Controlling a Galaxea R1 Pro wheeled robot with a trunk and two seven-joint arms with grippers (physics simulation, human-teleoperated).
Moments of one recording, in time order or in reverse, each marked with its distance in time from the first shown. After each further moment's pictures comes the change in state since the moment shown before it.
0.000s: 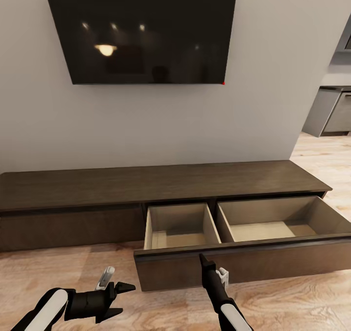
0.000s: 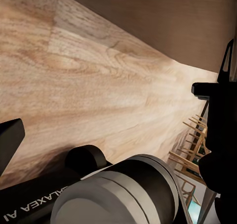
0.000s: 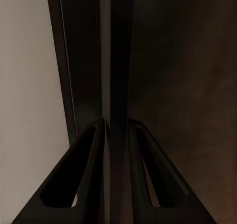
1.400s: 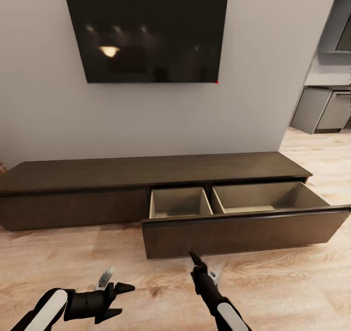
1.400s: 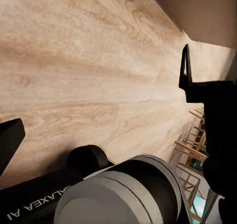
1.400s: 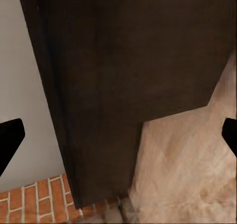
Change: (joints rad) left arm -0.001 0.001 0.003 0.006 -0.004 0.001 0.004; right arm -0.002 0.001 0.074 -0.005 0.004 0.108 -0.115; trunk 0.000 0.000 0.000
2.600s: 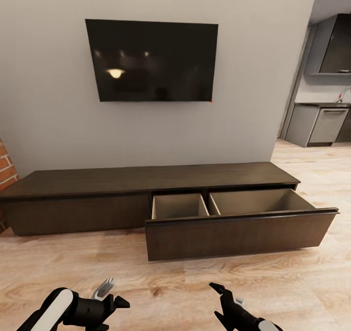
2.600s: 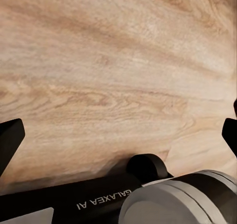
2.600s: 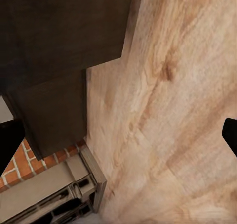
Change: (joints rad) left arm -0.002 -0.031 -0.001 -0.004 -0.031 -0.008 0.341; right arm 0.040 -0.229 0.005 0.067 0.007 0.392 -0.118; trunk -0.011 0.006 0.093
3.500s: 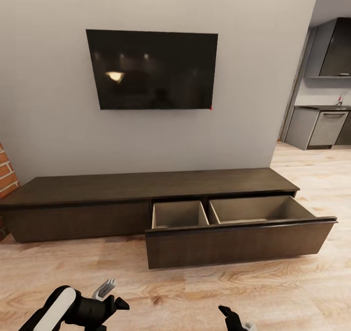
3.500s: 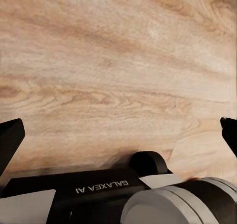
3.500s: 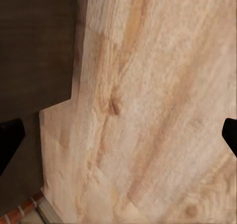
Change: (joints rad) left arm 0.000 -0.015 -0.001 -0.024 0.000 -0.002 0.101; right arm 0.000 0.029 -0.001 0.176 -0.004 -0.268 -0.101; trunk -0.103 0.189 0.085
